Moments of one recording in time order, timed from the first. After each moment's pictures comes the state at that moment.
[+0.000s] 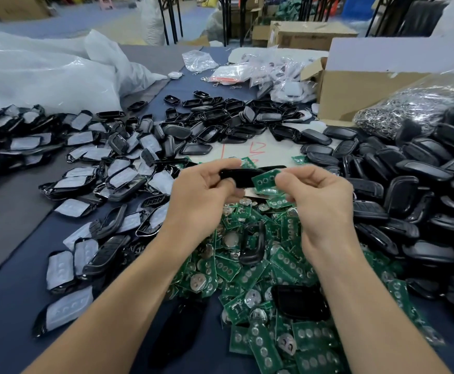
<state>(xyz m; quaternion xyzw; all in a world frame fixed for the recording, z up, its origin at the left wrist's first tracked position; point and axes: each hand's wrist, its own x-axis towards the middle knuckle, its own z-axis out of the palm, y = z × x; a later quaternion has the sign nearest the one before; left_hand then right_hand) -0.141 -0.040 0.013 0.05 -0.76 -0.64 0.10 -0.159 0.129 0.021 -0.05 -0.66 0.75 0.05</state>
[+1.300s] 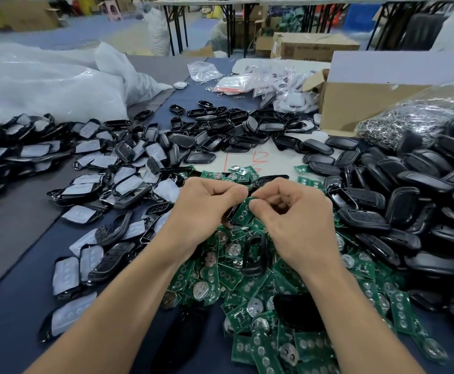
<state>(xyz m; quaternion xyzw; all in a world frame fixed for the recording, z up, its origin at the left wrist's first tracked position) -0.142 -0.050 0.013 0.01 -0.77 -0.63 0.06 -0.147 0.119 0.014 0.13 -0.83 0.53 0.12</state>
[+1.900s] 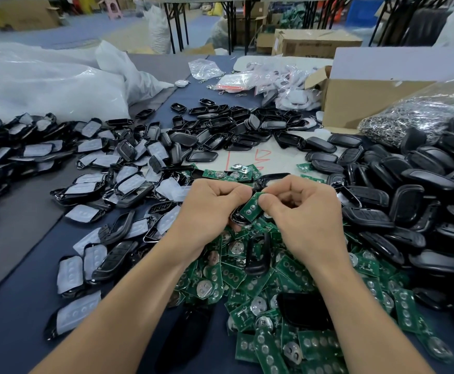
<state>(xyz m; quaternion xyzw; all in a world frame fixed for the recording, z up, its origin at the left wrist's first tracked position) -0.140 -0.043 0.010 0.05 -0.75 -0.66 0.03 -0.153 0.122 0.012 0.09 -0.81 0.57 0.10</state>
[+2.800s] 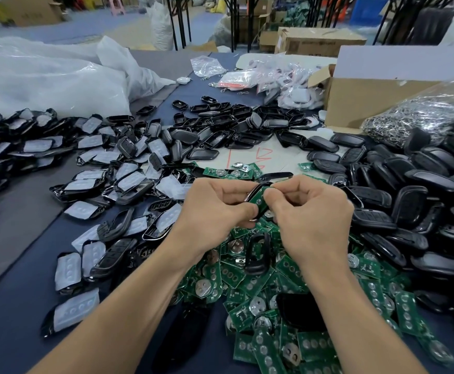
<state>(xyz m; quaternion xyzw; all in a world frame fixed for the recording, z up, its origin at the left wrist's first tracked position) -0.136 -0.040 0.009 0.00 -0.74 -0.68 0.03 -0.150 0.116 0.009 0.05 -0.81 0.56 0.17</state>
